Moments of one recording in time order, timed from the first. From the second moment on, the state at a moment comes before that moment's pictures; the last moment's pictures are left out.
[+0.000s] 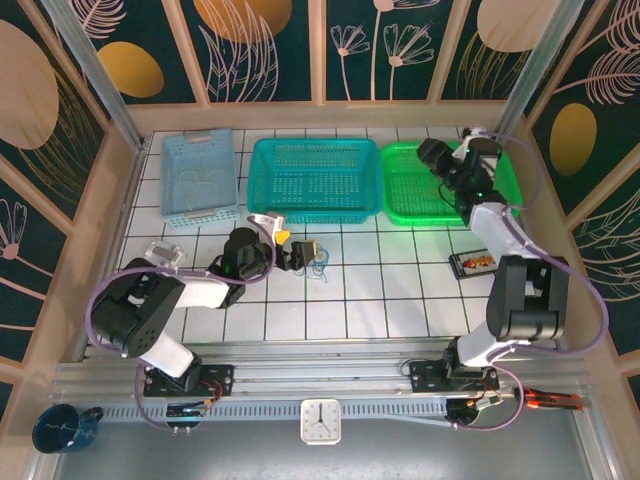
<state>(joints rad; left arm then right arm) -0.56 1.55 0.45 0.79 0.28 -0.44 0.02 1.51 1.05 0.16 -0.38 0.70</state>
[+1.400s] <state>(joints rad) -0.56 1.37 0.49 0.39 0.12 -0.51 0.82 1.59 0.68 0.04 -0.17 0.54</state>
